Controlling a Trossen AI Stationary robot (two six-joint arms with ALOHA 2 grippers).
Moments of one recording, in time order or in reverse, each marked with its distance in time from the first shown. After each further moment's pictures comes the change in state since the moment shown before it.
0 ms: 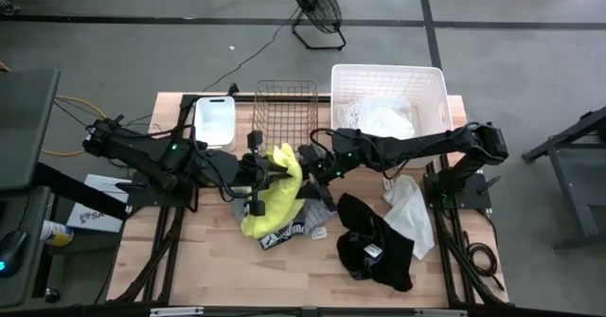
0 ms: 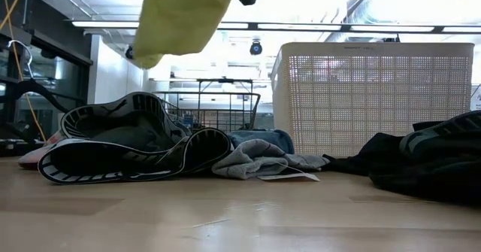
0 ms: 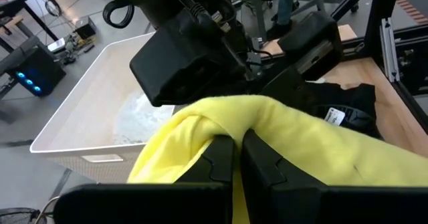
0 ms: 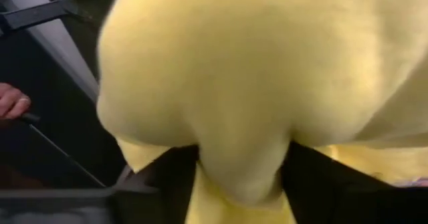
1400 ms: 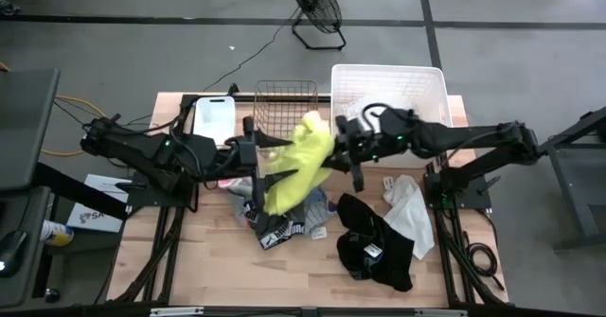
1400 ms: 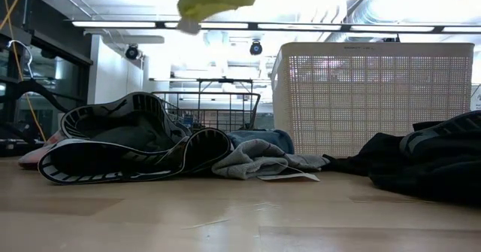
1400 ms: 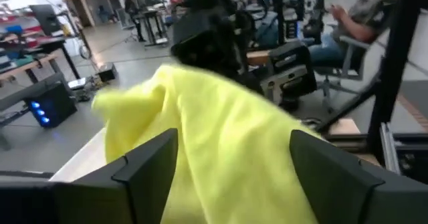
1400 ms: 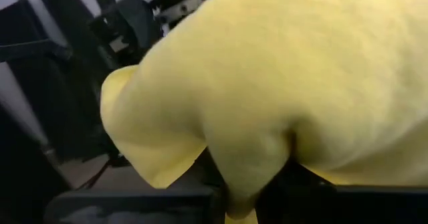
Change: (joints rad) left arm -0.001 -0.031 0.000 0.287 -0.052 0.008; right arm -0.009 -0.313 0.001 -0.233 0.254 -0.089
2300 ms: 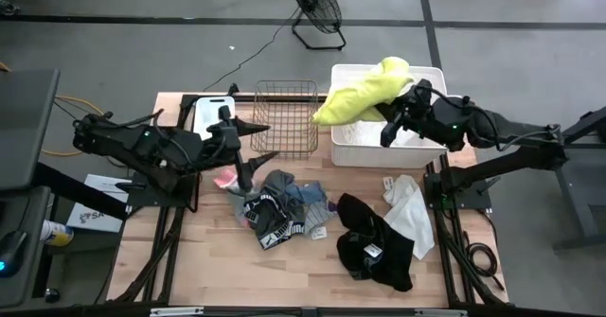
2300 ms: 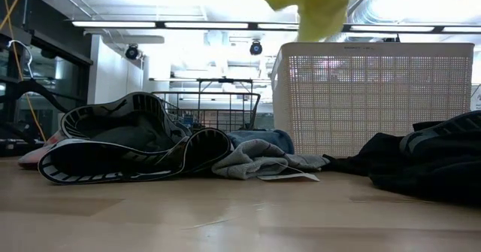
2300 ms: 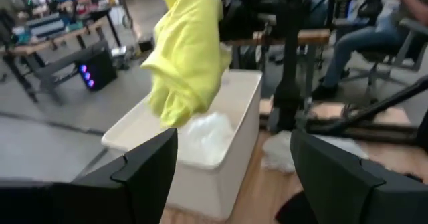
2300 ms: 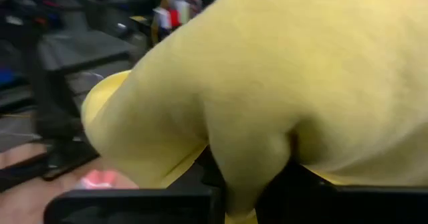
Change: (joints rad) left arm 0.000 -0.101 0.000 -0.224 -0.164 -0.125; right arm -0.023 -0.312 0.001 -0.488 0.826 -0.055
